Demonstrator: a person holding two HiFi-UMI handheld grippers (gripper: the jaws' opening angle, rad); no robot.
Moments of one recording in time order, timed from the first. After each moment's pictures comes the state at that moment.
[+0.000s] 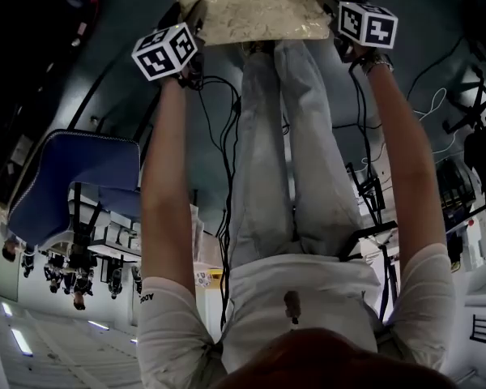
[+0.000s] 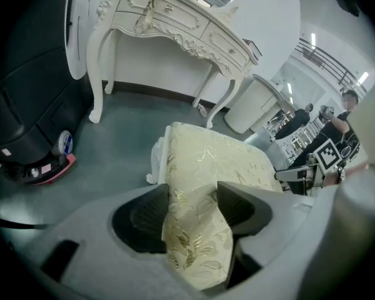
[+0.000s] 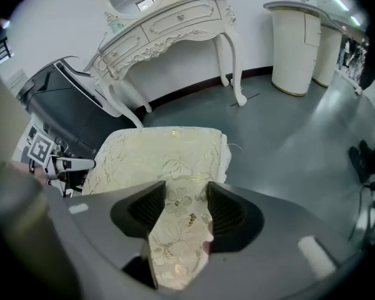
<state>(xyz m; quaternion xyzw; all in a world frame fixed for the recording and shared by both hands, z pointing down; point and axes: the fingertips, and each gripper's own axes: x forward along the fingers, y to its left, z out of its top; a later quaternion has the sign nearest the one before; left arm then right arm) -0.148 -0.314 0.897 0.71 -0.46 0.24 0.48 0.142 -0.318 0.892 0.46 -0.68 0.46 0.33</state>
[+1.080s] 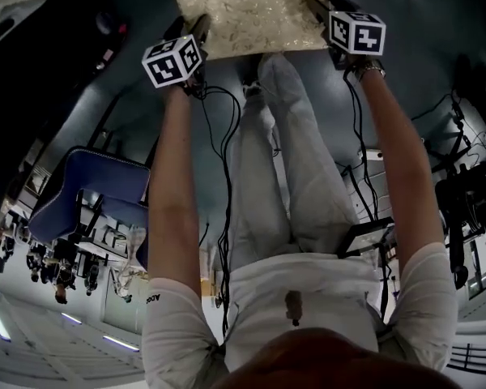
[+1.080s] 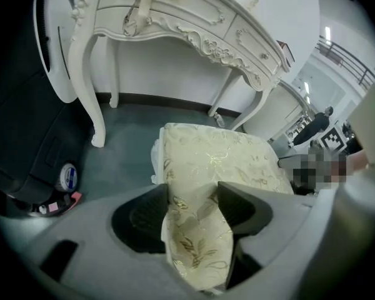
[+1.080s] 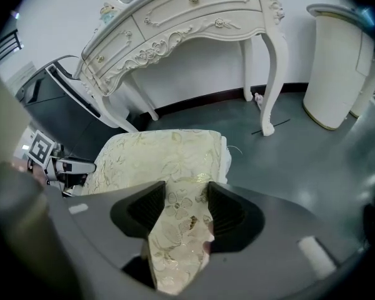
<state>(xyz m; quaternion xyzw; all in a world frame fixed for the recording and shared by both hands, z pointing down) -0.180 -0.520 0.900 0.67 -0.50 0.27 0.48 0.102 -0.575 0.896 0.41 -0.73 0.43 0.35</state>
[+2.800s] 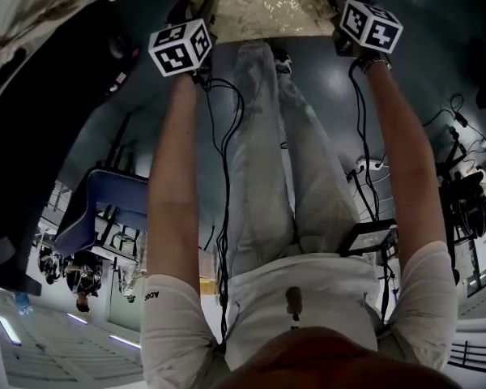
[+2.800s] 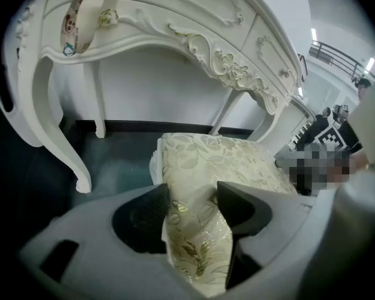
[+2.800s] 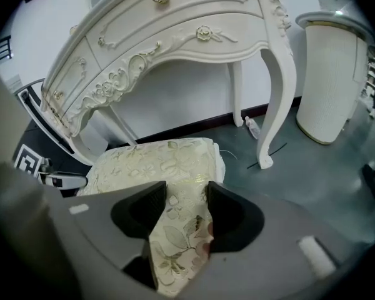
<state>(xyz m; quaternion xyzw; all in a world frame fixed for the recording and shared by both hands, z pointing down) -0.181 -0.727 0.879 0.71 -0.52 0.24 0.41 0.103 -0.773 0.880 0.50 -0.72 0.41 0.27</state>
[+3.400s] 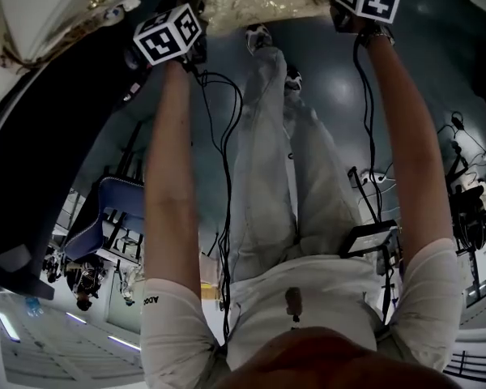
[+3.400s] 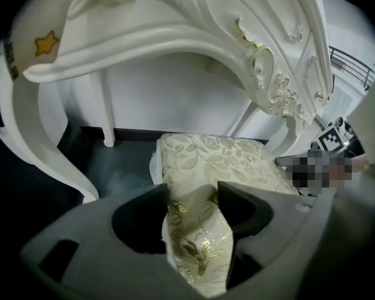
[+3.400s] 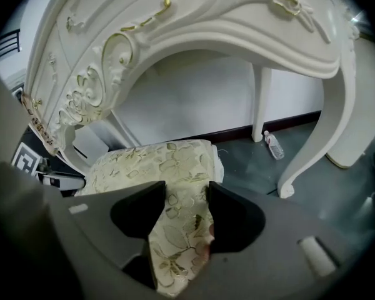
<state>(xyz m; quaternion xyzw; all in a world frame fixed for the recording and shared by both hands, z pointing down) -0.238 -0.820 0.875 0.68 -0.56 0.22 0.42 0.035 -0.897 0.870 0.47 -0.75 0.38 0.27</state>
